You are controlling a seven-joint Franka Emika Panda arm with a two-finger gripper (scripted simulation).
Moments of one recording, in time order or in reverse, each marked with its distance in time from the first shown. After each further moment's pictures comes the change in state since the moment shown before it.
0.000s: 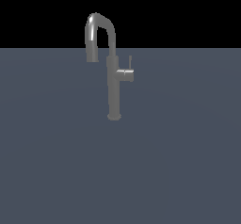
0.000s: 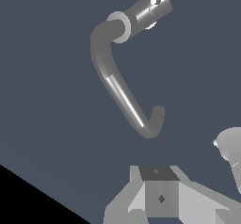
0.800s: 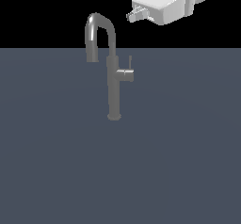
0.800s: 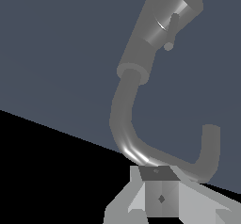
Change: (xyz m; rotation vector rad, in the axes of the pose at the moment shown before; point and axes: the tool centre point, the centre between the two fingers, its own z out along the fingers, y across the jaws) arm 0.109 -0.009 0.018 0.345 -0.287 0.340
